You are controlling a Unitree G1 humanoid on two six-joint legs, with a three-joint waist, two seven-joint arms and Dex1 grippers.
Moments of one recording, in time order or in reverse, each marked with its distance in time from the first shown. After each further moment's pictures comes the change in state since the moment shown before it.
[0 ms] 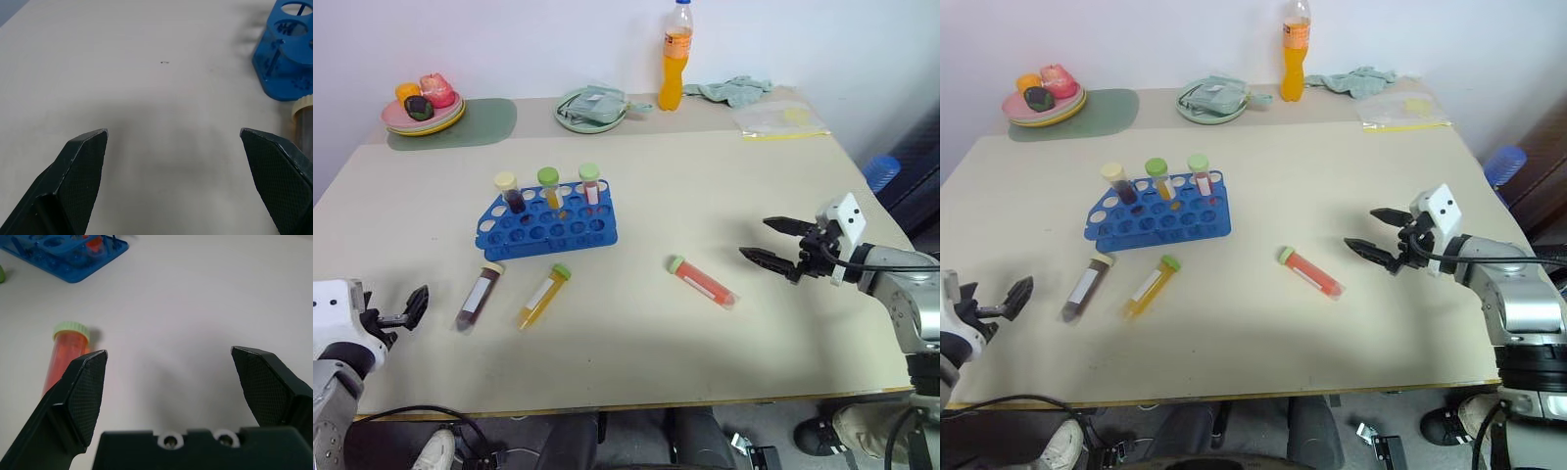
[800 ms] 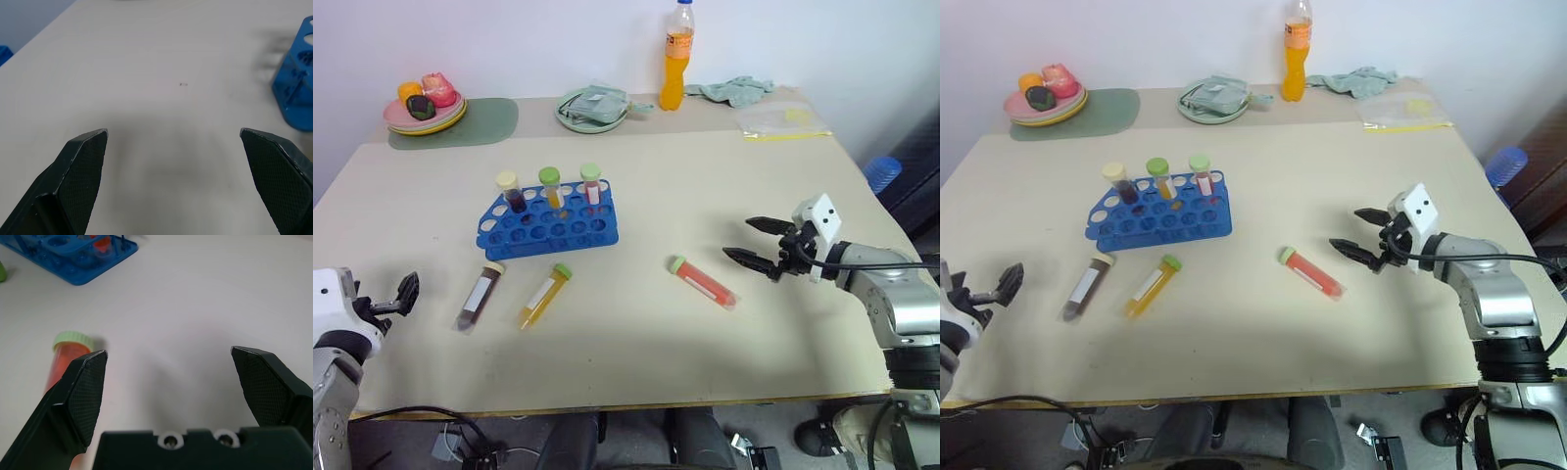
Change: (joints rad) left arm -0.100 0.005 -0.006 0.051 0.024 -0.014 0.039; right arm -0.024 0.062 0.059 -0.017 -0.040 -0.001 -0.053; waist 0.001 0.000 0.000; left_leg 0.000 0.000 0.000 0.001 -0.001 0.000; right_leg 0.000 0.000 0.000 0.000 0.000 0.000
